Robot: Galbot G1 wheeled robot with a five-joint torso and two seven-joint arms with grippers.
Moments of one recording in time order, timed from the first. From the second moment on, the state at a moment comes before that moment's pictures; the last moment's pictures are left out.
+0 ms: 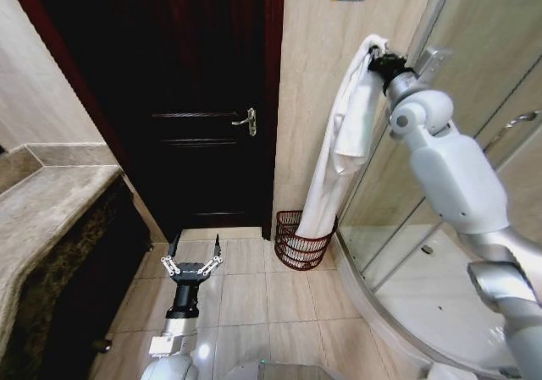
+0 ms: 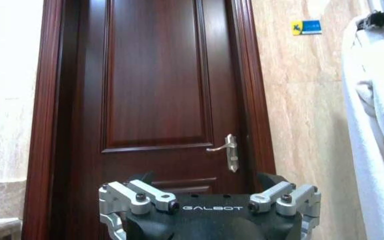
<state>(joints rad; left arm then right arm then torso) 1.88 -1.51 -0.50 -2.27 0.10 -0.43 -0.13 -0.01 0.90 0.01 1.59 0.91 -0.26 0.35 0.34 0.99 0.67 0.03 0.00</state>
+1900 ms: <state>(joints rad) 1.89 -1.53 -0.46 -2.26 0.14 -0.45 -0.12 -0.58 0.74 0.36 2.06 0.92 -0.28 0.39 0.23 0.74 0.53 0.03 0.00</state>
